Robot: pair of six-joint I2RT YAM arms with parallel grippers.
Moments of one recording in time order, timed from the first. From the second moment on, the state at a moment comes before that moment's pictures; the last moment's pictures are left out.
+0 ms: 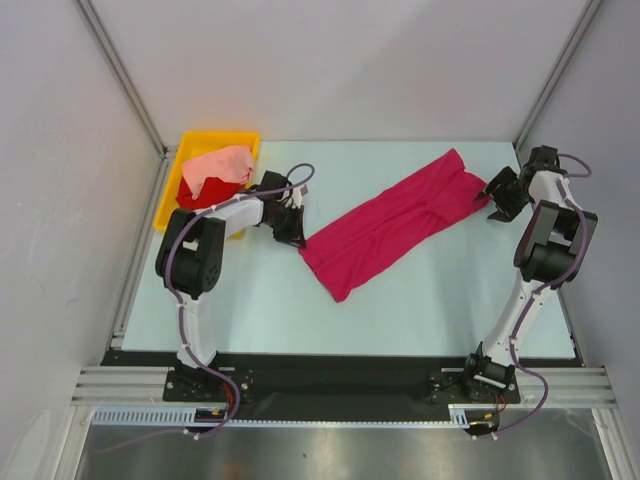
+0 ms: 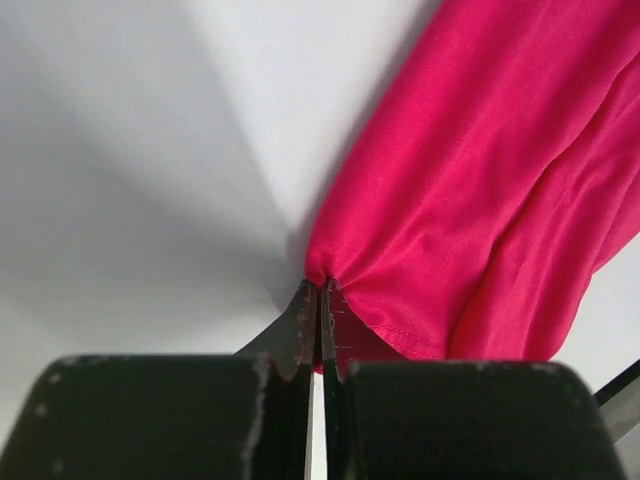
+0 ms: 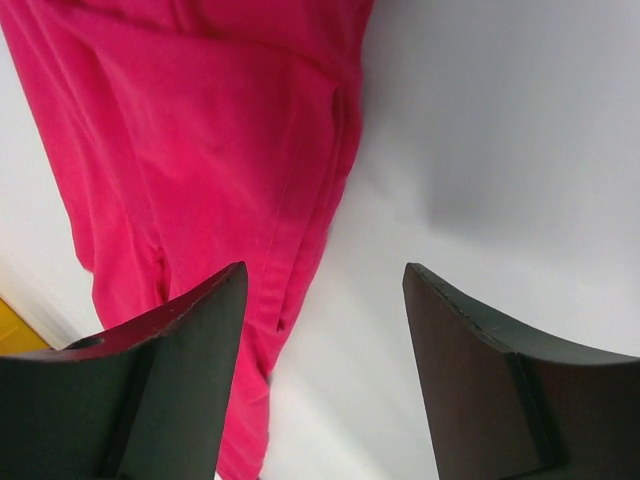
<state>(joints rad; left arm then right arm) -0.34 2.04 1.38 -0.49 0.41 -0.18 -0.36 2.14 1.72 -0.69 -0.32 0.49</state>
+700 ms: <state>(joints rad) -0.42 1.62 0.80 -0.33 0.40 -0.35 -0.29 2.42 1.92 -0.36 -0.42 0.55</state>
